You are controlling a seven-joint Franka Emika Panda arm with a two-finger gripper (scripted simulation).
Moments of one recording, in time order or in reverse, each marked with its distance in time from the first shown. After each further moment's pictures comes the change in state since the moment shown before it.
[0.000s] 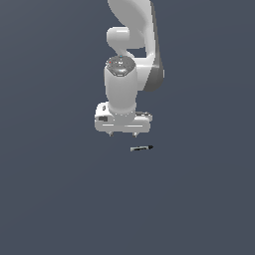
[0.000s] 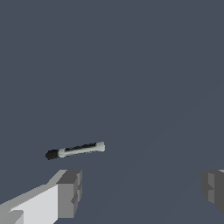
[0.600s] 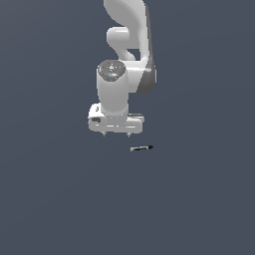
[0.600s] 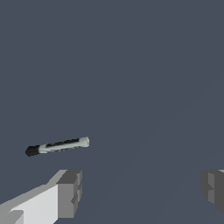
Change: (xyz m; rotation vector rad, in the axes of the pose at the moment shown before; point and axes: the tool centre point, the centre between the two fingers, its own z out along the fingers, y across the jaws) arm -0.008 0.028 0.011 -0.020 -0.033 0.004
